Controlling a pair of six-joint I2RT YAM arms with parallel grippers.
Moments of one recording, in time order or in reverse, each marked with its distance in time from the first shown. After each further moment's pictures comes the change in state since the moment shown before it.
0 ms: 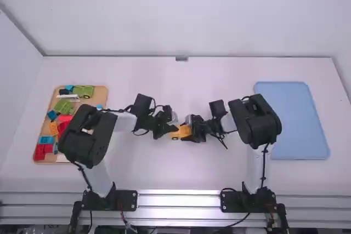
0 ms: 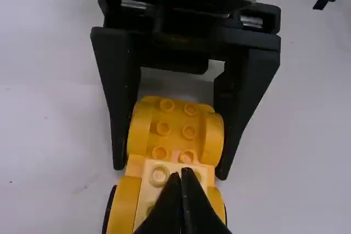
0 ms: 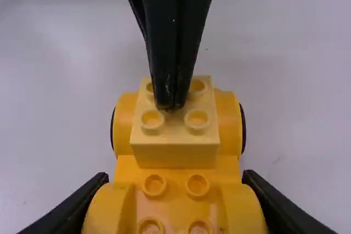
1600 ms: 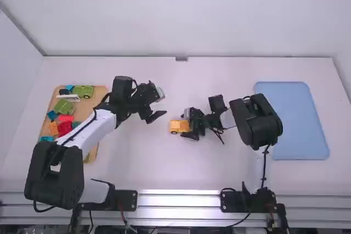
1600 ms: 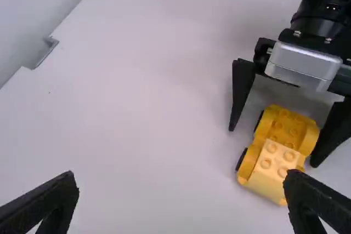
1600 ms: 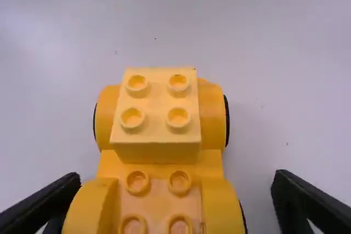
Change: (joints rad) left arm 0.121 -0.386 0.089 -0.193 -0.321 -0.082; right arm 0.000 -0.034 0.060 -0.072 0.136 0.048
